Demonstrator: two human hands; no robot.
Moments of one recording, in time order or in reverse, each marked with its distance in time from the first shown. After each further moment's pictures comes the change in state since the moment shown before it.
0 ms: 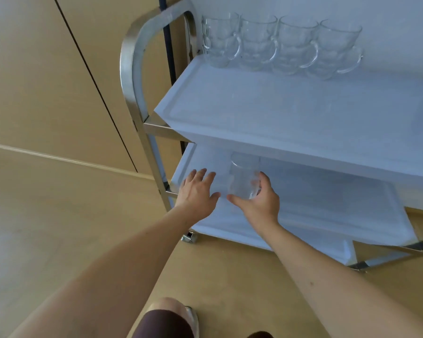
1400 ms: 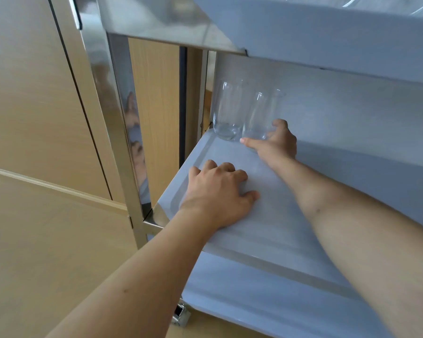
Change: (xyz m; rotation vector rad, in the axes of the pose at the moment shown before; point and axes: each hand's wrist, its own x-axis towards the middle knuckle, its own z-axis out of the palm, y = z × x) left_hand 0.134 -0.047 0.075 0.095 0.284 0.135; right_hand 0.271 0.019 0.133 -0.111 0.178 -0.202
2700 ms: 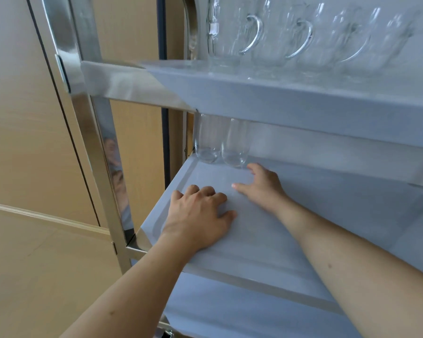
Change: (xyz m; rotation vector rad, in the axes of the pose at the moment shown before) left_hand -0.004 0.003 -0.003 0.083 0.000 0.001; right_hand -0.042 0.014 -0.042 -0.259 -0.269 -0.112
